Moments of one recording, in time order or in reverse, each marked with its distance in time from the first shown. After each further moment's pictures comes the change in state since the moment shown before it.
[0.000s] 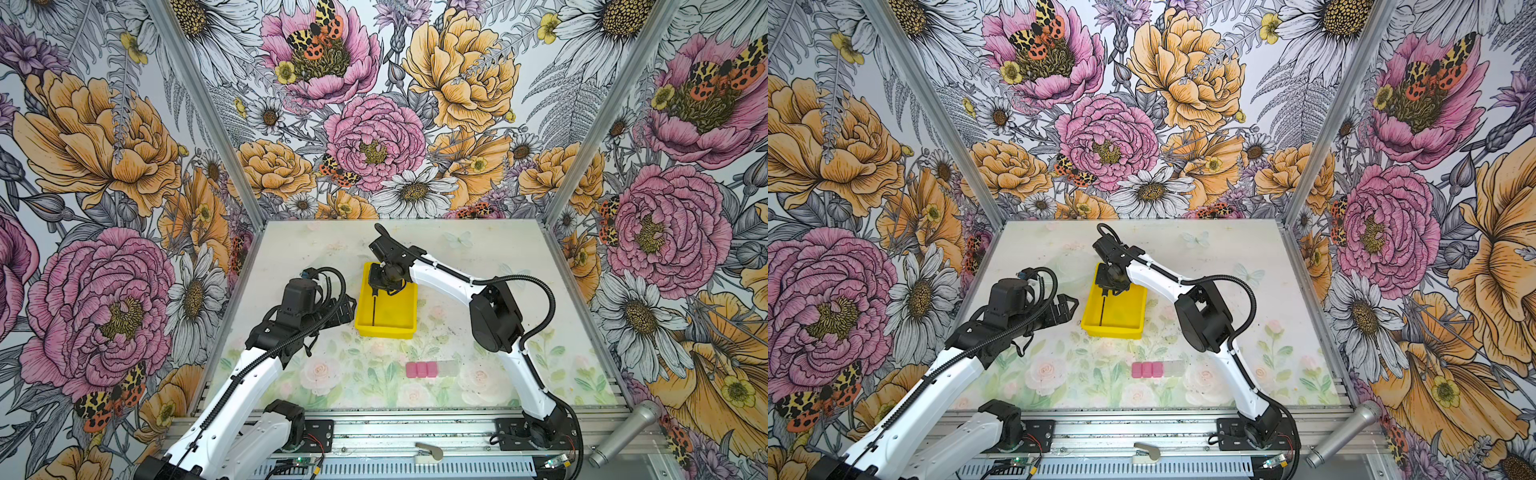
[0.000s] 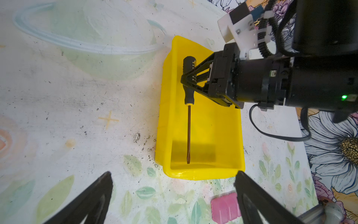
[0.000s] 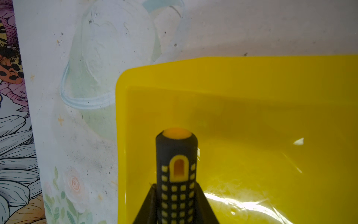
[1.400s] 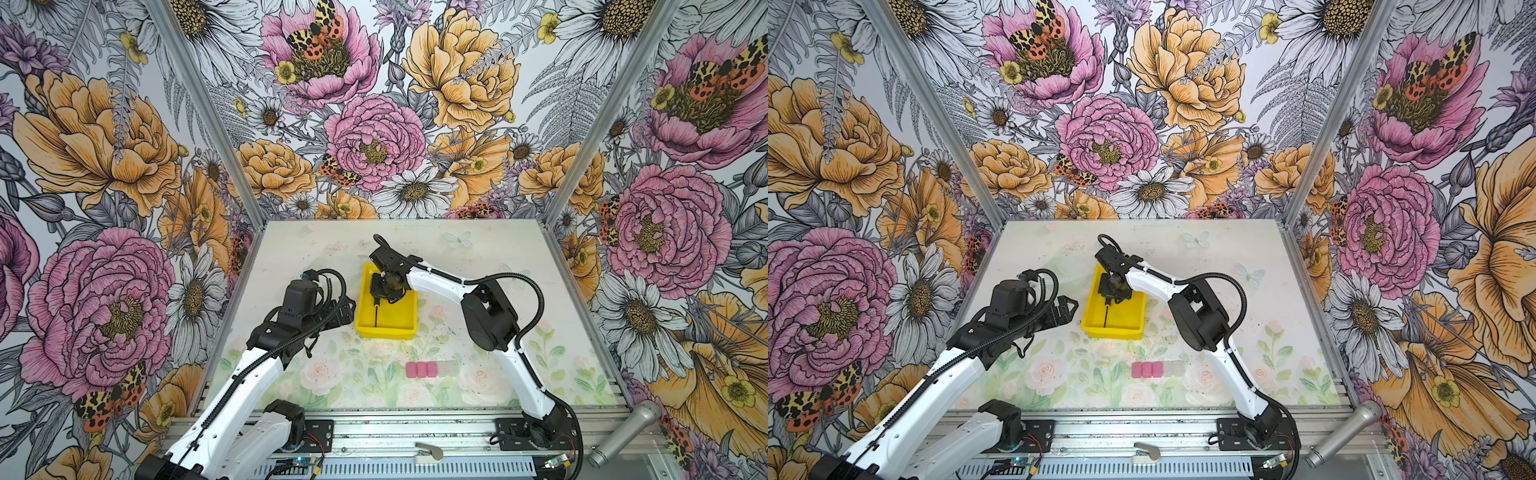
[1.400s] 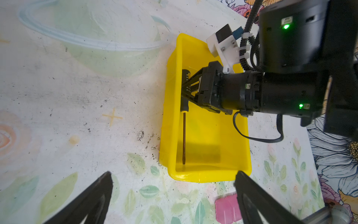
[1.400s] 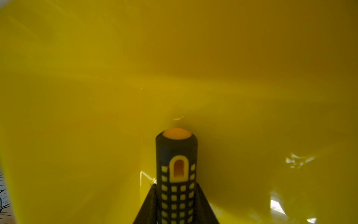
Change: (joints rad) left arm -0.006 0.002 -0.016 0.001 -0.016 0.000; right arm 0.000 0.043 -0.080 0.081 -0.015 0.009
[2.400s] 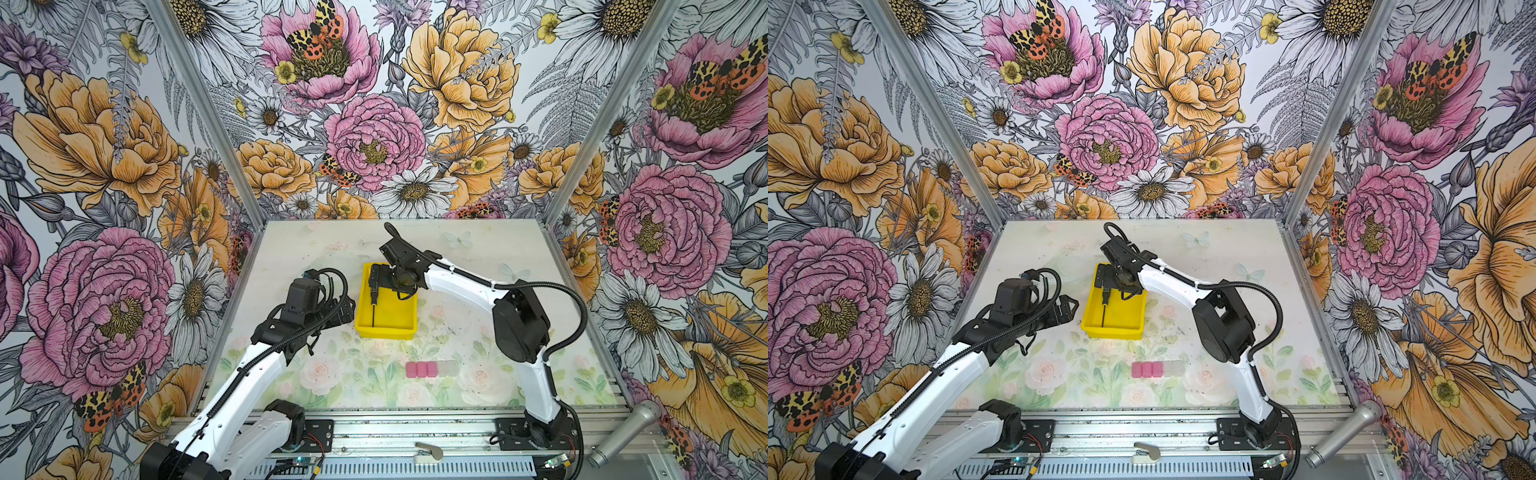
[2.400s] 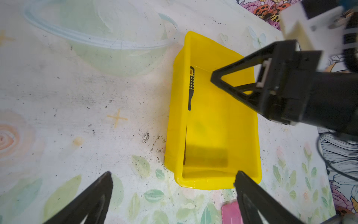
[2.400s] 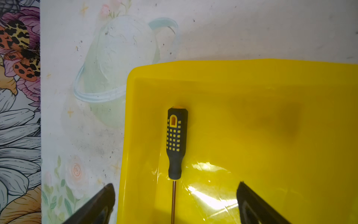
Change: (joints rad) left arm 0.017 0.047 -0.006 0.024 -0.047 0.003; right arm 0.004 -0.335 -0.236 0.041 0.111 -0.063
